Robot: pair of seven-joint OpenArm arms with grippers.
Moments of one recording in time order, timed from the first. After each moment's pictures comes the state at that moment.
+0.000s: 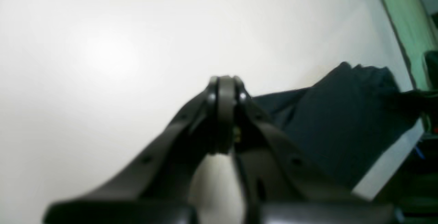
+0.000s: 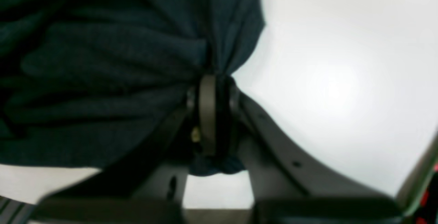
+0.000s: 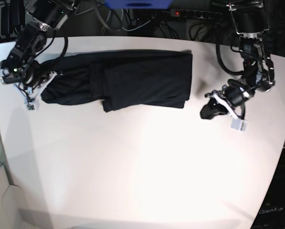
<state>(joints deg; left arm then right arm) 0.5 -13.5 -17.2 78.6 -44.8 -39.7 46.9 -1.1 -1.9 36.2 100.5 -0.5 40.1 -74.7</state>
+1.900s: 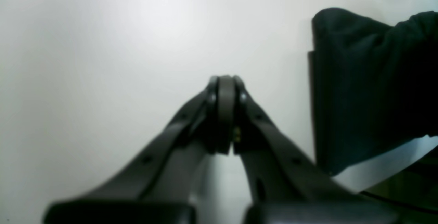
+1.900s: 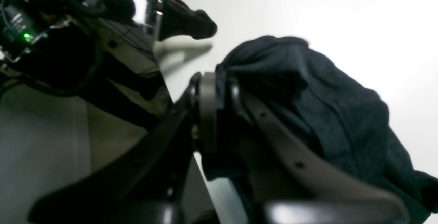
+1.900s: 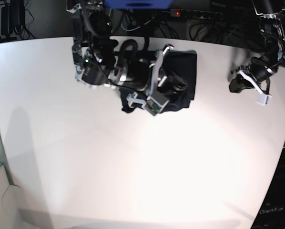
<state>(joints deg) 11.0 -20.6 -25.0 78.8 -45.3 -39.8 47.5 -8.0 -8.5 -13.0 110.7 31.1 40.1 -65.1</state>
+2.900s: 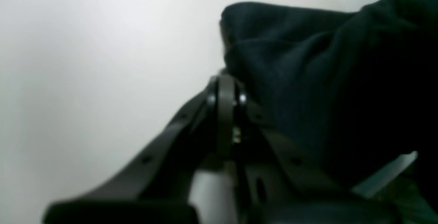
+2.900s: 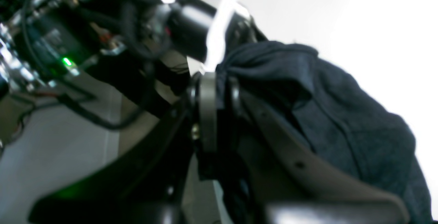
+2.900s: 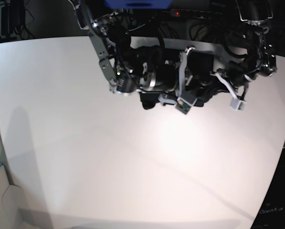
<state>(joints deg) 6.5 -14.9 -16.7 77.4 -35.9 -39.9 46.1 -0.7 -8.2 -24.1 93.9 31.3 39.9 -54.3</state>
